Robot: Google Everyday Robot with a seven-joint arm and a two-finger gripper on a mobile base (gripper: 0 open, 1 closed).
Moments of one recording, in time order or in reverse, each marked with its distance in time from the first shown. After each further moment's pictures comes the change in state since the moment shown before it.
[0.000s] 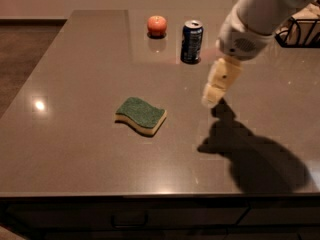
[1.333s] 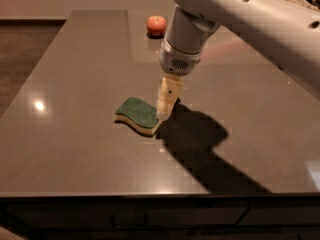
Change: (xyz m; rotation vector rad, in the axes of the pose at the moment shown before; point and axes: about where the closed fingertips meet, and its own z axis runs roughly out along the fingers) arm -0.094 0.025 0.101 -0.138 0.000 -0.212
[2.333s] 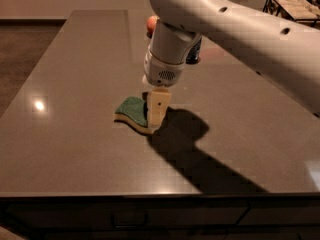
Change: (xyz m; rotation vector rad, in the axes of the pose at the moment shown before) arm -0.026 0.027 0.029 -0.104 -0.012 -0.179
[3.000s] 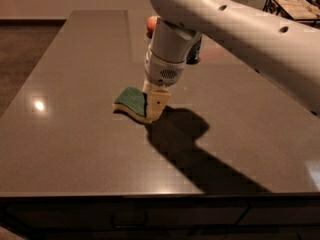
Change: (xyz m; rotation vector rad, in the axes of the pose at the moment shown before) arm 0.002 0.002 -0.002 -0.022 0.002 -0.015
